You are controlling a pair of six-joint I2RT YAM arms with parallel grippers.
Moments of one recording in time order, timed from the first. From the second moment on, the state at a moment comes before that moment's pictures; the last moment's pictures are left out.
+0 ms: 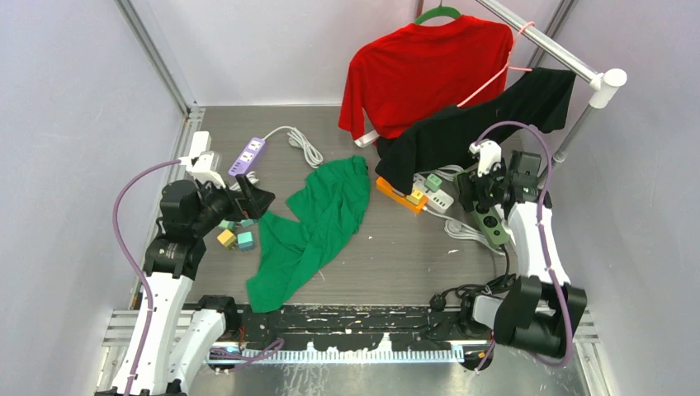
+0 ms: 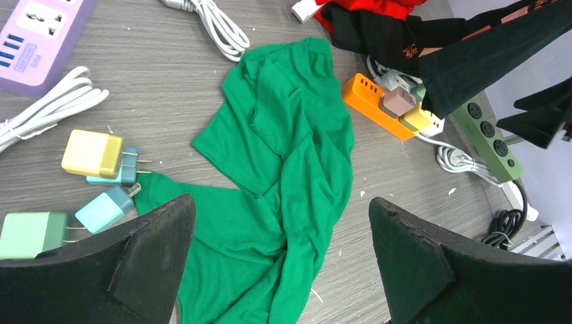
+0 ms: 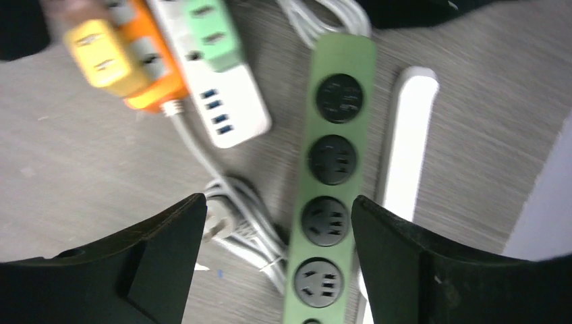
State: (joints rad) left arm -0.07 0.67 0.79 -0.45 0.38 -0.34; right arm -0.25 1.24 0.91 -0.51 -0.34 -0.50
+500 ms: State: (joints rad) left arm -0.07 0.71 0.79 -0.45 0.39 -0.35; right arm -0.07 1.21 0.85 -0.63 -0.83 -0.84
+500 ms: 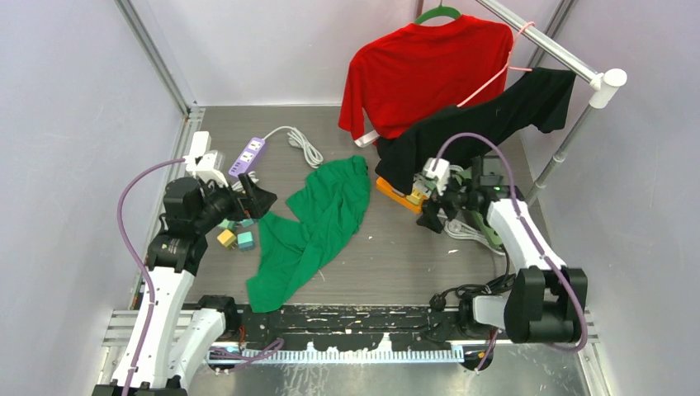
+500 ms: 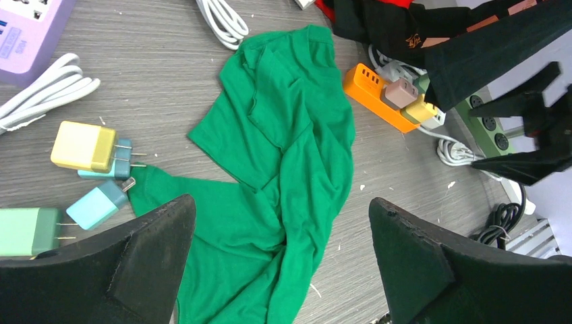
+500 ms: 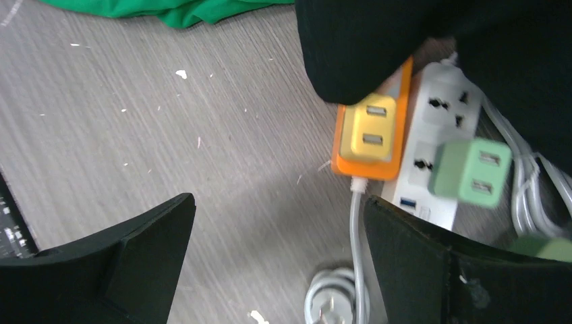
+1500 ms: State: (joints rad) left arm -0.06 0.72 0.76 -0.39 0.56 -0.38; right arm 0.25 1.47 0.93 -0.48 -0.45 -0.72
